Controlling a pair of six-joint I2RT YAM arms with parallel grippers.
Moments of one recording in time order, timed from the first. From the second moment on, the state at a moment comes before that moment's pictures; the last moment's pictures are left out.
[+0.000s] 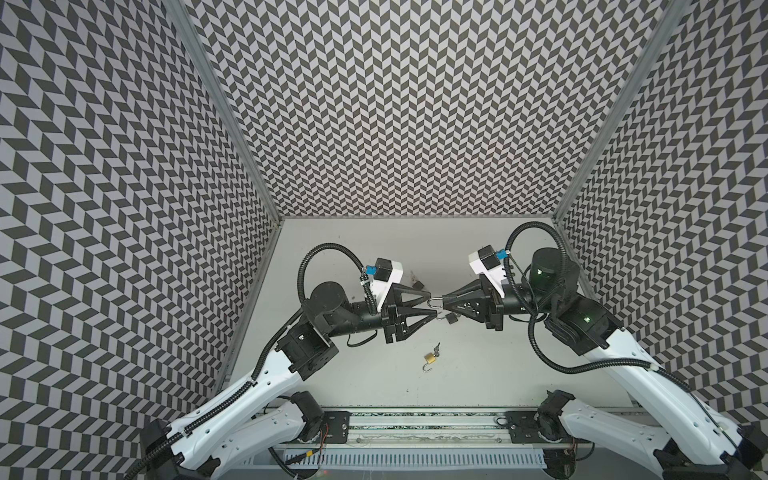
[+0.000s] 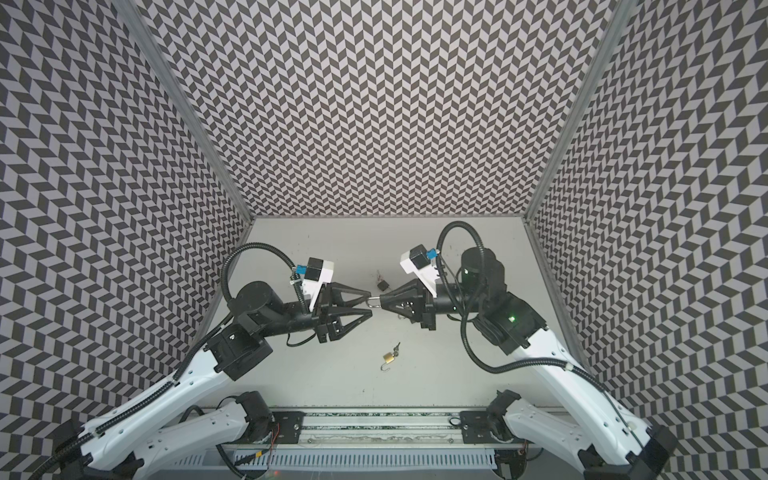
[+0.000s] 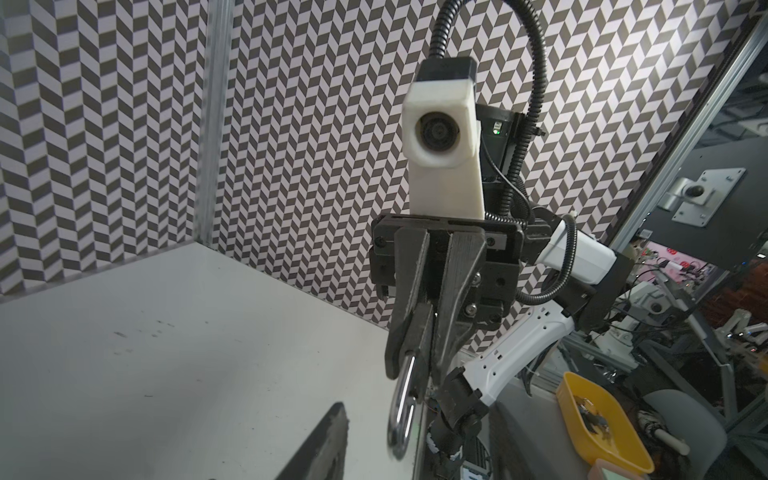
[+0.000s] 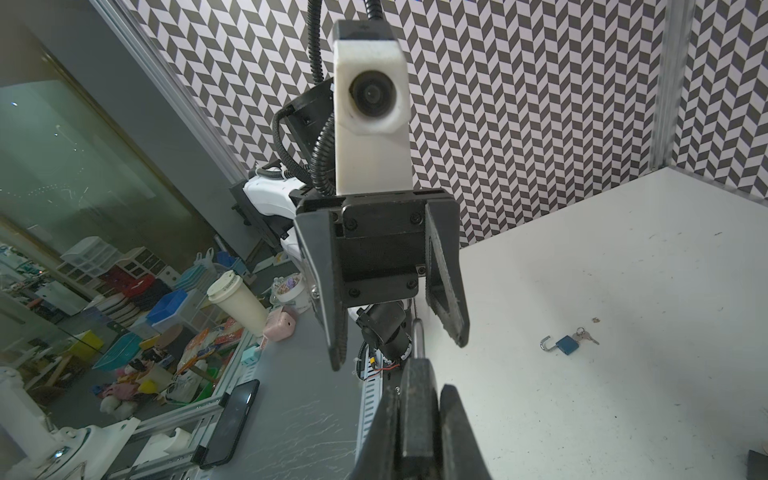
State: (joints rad) left arm -0.80 0.88 0.81 0.16 0.61 -0.41; right arm 0.61 0.98 1.08 -0.31 -0.93 0.17
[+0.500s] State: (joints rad) left arm -0.80 0.89 0.81 0.17 0.63 -0.42; right arm 0.61 0.98 1.06 -0.29 -0.96 0.18
